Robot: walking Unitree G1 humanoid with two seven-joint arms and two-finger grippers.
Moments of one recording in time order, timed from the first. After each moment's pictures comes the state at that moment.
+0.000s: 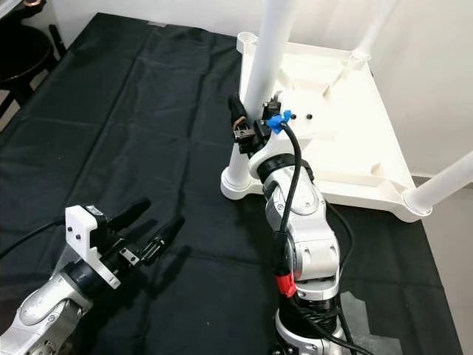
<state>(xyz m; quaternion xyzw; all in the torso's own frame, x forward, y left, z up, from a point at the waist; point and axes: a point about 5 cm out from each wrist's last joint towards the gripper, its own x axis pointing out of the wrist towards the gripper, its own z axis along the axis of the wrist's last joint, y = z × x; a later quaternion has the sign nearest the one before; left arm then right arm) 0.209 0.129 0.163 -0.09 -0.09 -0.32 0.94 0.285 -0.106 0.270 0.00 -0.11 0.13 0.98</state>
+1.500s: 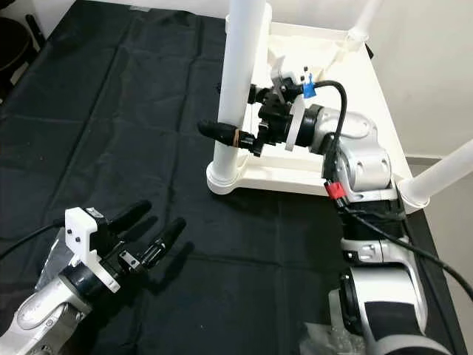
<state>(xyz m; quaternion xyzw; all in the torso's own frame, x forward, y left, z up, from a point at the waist) 0.204 0.127 0.165 -0.09 -0.08 -0.32 0.94 0.334 -0.156 0.301 -0.14 -0.11 0.54 0.82</state>
